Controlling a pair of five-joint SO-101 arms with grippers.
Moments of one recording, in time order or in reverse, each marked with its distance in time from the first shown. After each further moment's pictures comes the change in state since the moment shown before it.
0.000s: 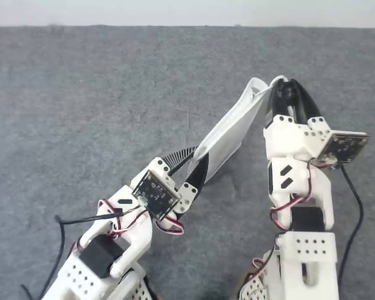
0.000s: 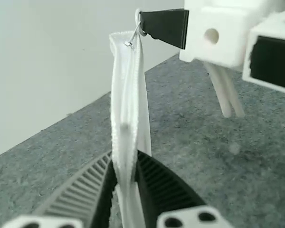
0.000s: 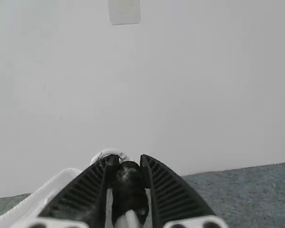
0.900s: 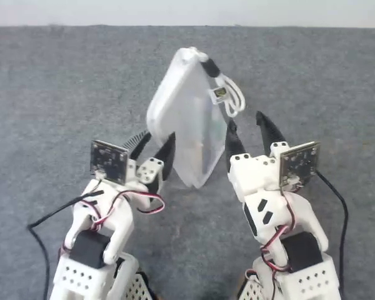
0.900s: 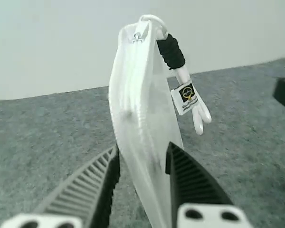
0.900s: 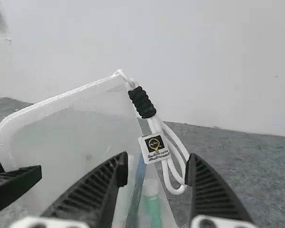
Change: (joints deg) left arm -20.5 0.1 0.3 0.6 14.1; right arm -22.4 -18.8 -0.9 30.9 7.6
